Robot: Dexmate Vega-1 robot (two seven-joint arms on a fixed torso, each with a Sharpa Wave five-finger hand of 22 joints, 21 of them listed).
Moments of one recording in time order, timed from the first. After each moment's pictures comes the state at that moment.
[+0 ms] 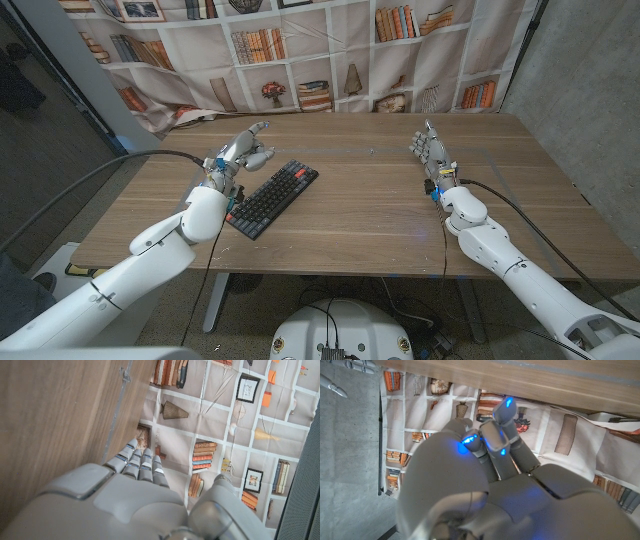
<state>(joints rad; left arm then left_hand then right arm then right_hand) 1.21 0.86 0.27 -2.12 0.20 0.25 0.40 1.39 0.09 0.30 -0.08 0.70 0.26 0.09 0.22 0.20 1.30 -0.11 1.47 0.68 1.40 -0.17 1.38 1.06 1.09 -0.19 1.21 1.01 -0.92 -0.50 -0.37 -1.40 0.58 0.27 -0.15 0.19 0.01 0.17 -0.08 0.19 0.11 0.12 0.20 0.18 0.15 0.13 0.23 0.18 0.08 0.09 0.20 0.18 0.14 -0.04 0.29 0.18</state>
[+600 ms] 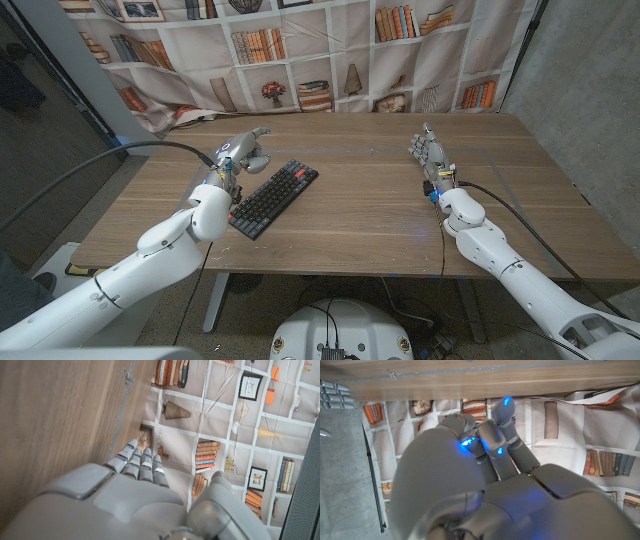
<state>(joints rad) 1.17 0.92 0.37 -2.22 0.37 0.51 0.37 1.31 -0.01 0.47 -0.13 0.75 0.41 0.02 0.23 0.20 1.33 -0.13 1.45 0.72 1.41 -0.17 1.36 1.05 1.11 -0.20 1.22 0.94 -0.91 -0.48 -0.37 -1.37 0.59 0.28 -0.14 0.21 0.03 0.18 -0.09 0.19 0.13 0.12 0.20 0.18 0.15 0.13 0.23 0.18 0.08 0.09 0.20 0.18 0.14 -0.04 0.28 0.18</state>
